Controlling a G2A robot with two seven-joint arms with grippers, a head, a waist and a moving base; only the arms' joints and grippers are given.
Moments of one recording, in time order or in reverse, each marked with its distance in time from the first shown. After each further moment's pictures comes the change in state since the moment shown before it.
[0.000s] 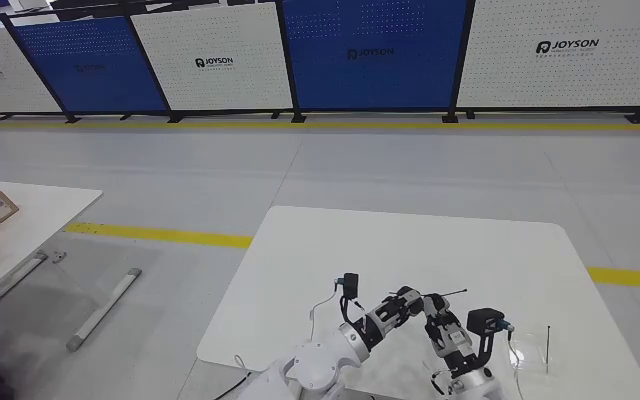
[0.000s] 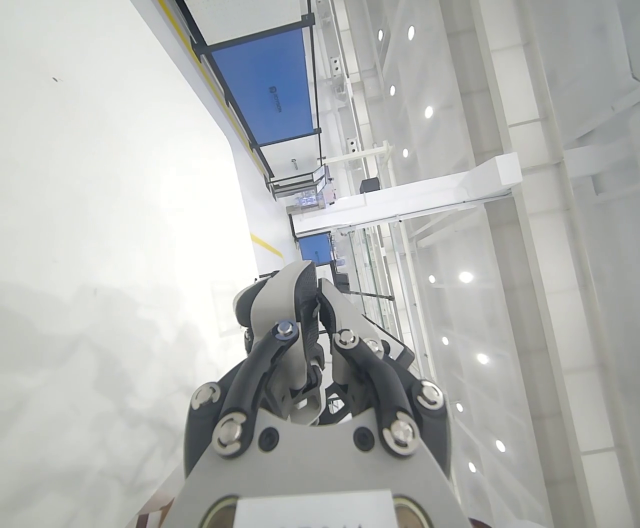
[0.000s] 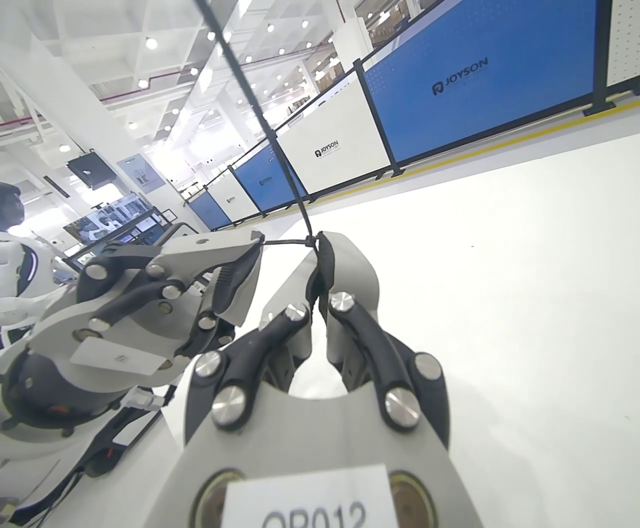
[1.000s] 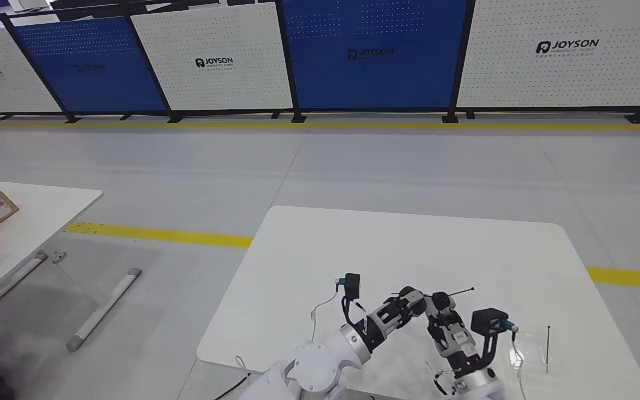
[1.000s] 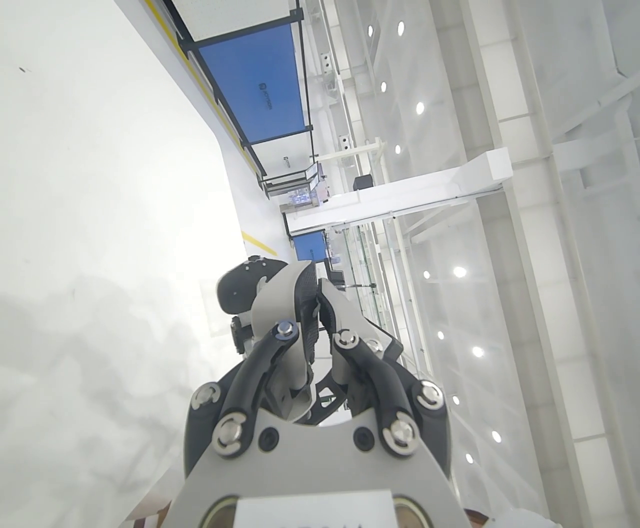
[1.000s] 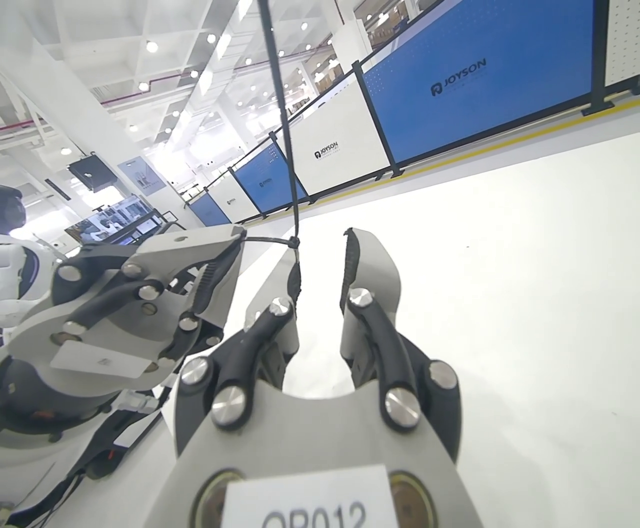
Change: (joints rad) left arm 0.004 -0.002 0.005 -0.008 0.005 -0.028 -0.002; right arm -0.008 0.001 0.017 -0.003 0.009 -0.013 -0.004
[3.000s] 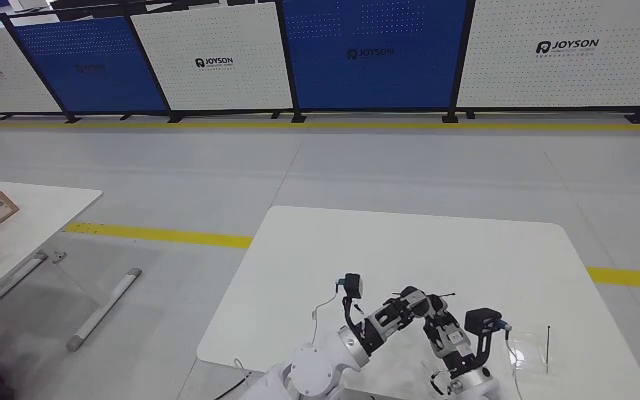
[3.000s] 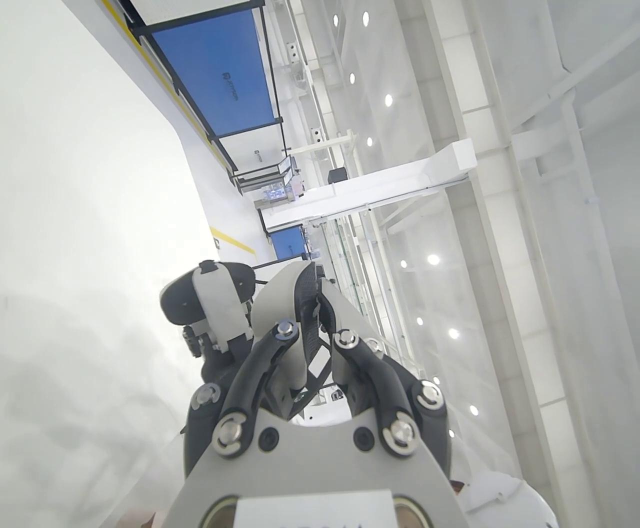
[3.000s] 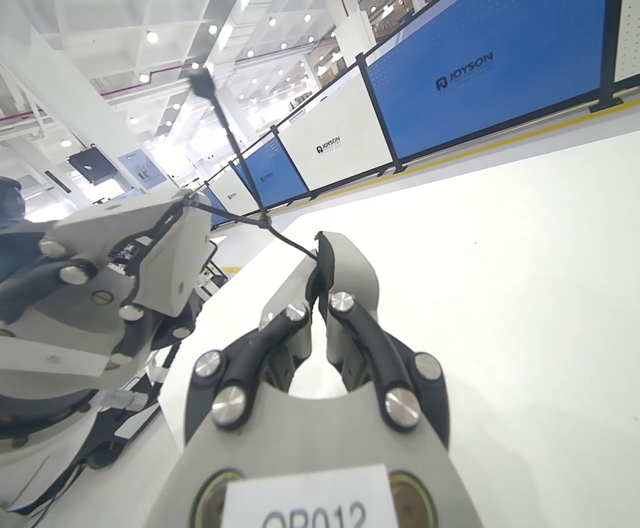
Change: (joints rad) left arm 0.021 0.002 -0.007 -0.015 -0.015 -0.107 -0.038; right arm 0.014 -0.004 -0.016 0.022 -0.016 -0.006 0.012
